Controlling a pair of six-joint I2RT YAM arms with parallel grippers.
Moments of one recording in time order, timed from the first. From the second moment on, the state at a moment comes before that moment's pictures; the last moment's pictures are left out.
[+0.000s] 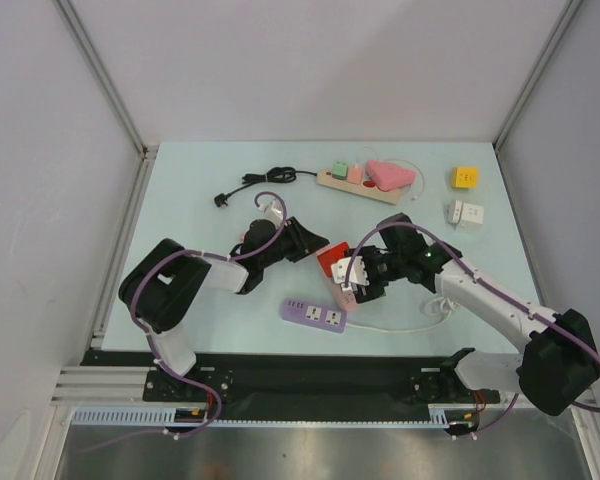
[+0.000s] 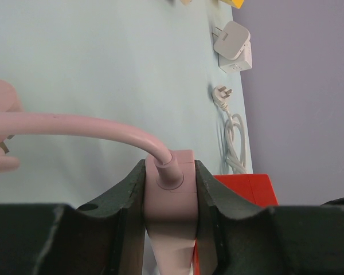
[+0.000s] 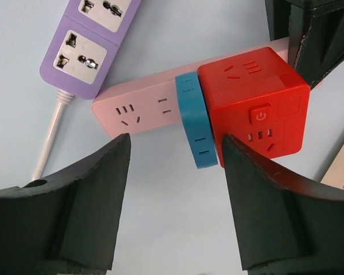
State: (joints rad) left arm -0.59 1.77 0.69 0.80 0.26 -1.01; right arm 0.60 1.24 0.87 -0.55 -0.58 -1.20
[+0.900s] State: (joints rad) left arm -0.59 1.77 0.69 0.79 0.27 -1.01; right arm 0.62 1.20 0.82 -0.60 -0.58 -1.22
